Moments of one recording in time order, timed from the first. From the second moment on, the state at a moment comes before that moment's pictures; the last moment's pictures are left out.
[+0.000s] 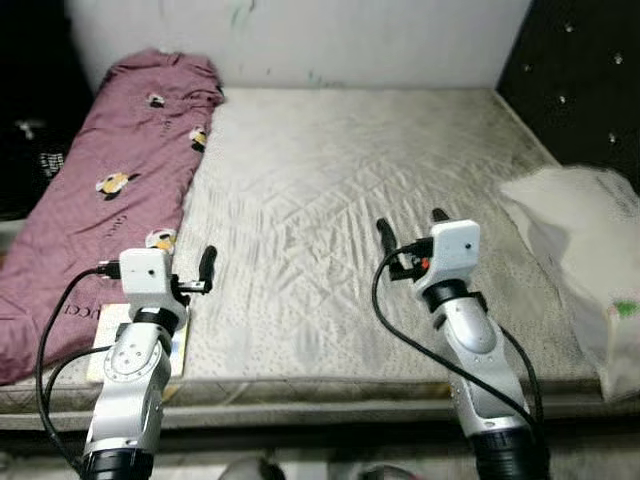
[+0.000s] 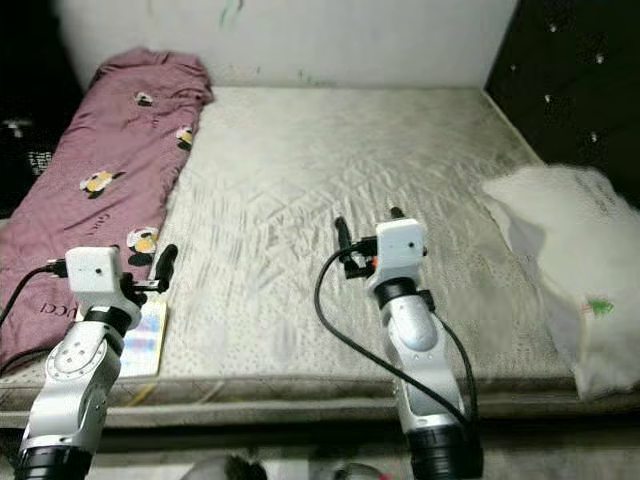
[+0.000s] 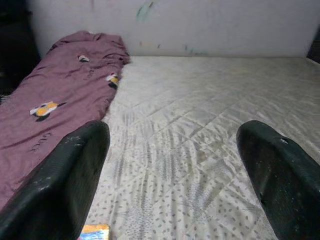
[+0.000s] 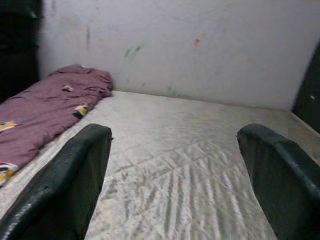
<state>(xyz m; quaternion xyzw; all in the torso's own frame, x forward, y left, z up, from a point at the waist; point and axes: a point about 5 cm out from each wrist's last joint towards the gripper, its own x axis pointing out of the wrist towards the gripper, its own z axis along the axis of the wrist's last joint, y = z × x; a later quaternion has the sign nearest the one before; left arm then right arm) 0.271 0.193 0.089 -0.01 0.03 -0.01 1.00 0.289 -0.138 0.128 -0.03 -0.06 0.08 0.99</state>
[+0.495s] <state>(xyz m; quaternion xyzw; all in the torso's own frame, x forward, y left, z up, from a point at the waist) 0.271 0.194 0.087 -0.01 0.03 -0.01 1.00 0.291 -0.136 0.126 -0.03 -0.05 0.08 0.99</state>
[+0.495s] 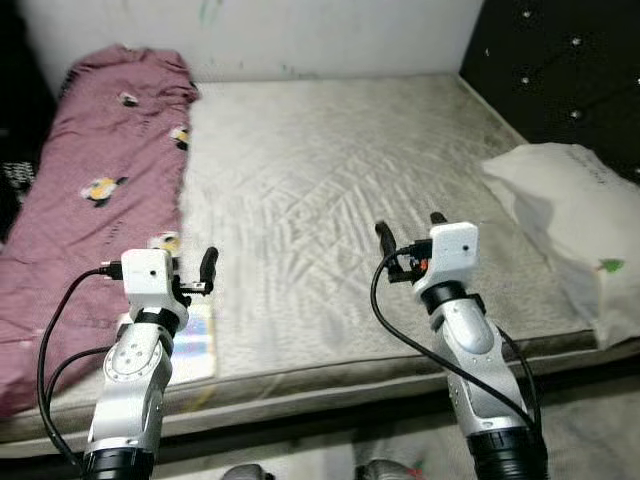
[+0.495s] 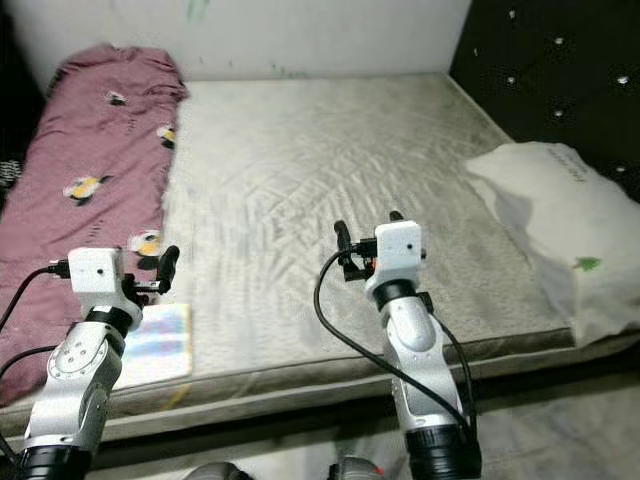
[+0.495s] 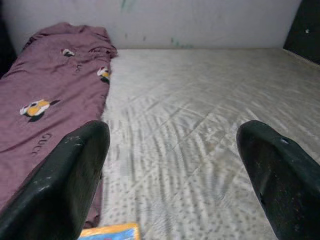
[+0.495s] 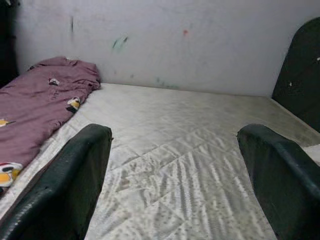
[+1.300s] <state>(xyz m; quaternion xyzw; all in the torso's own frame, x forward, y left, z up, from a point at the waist) 0.277 0.181 0.085 -0.02 0.04 -0.03 1.00 0.293 -0.150 0.122 -0.03 -0.04 0.06 1.00</state>
